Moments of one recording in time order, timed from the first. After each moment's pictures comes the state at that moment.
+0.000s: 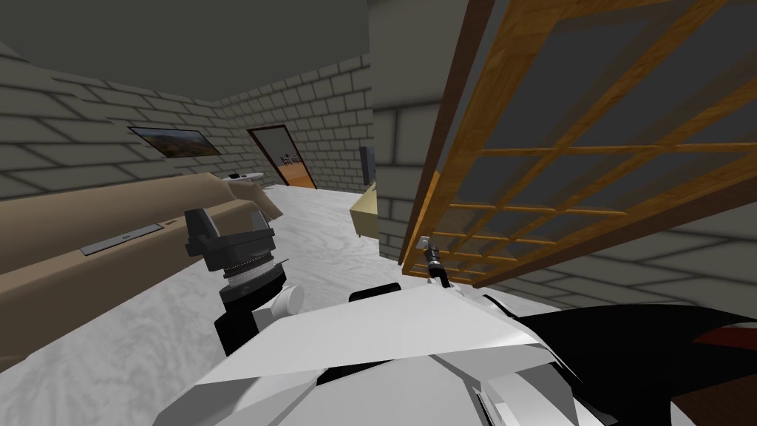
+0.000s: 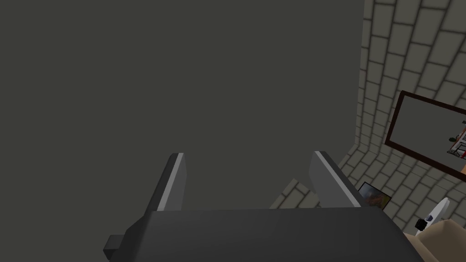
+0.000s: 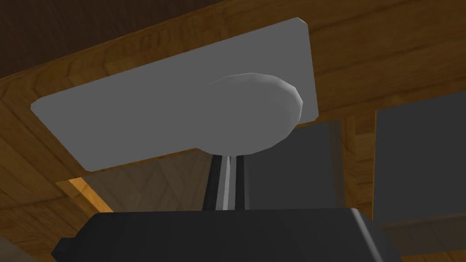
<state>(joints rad) -0.05 -0.33 0.10 -0.50 -0.52 -0.97 -0.28</state>
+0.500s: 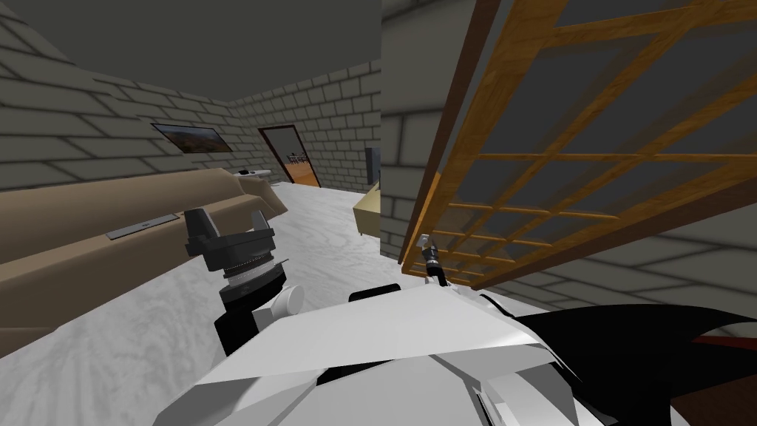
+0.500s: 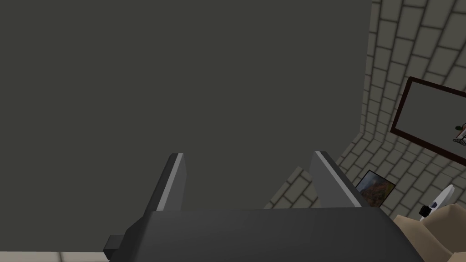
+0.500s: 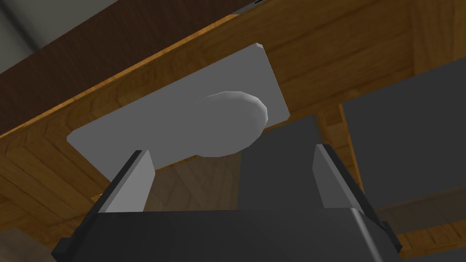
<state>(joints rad) -0.06 -0.31 0.09 -0.51 -0.54 -0.96 -0.40</state>
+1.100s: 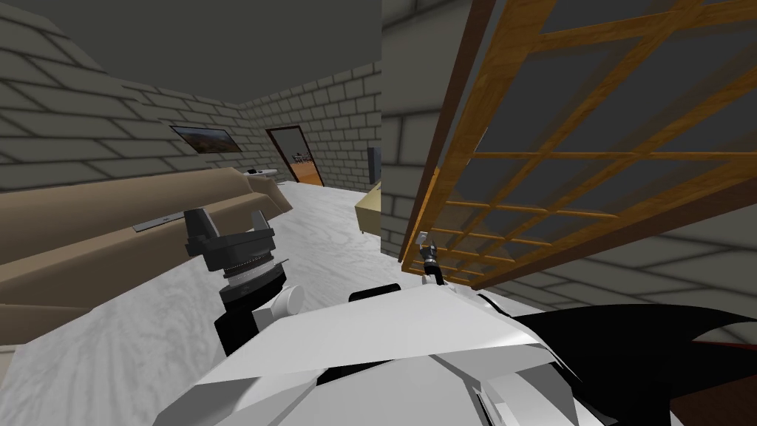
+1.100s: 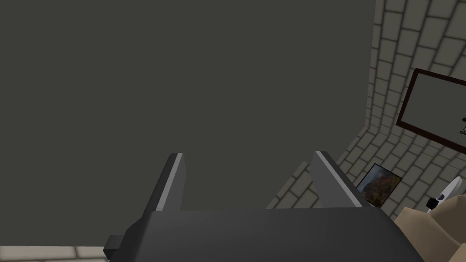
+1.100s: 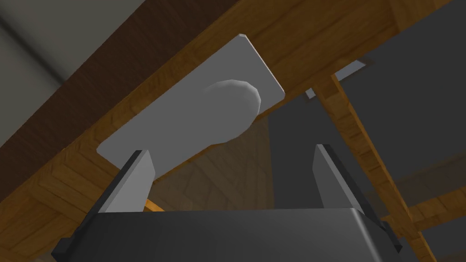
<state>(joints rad) -0.07 -0.28 0.07 -0.52 -0.57 -0.95 -0.55</state>
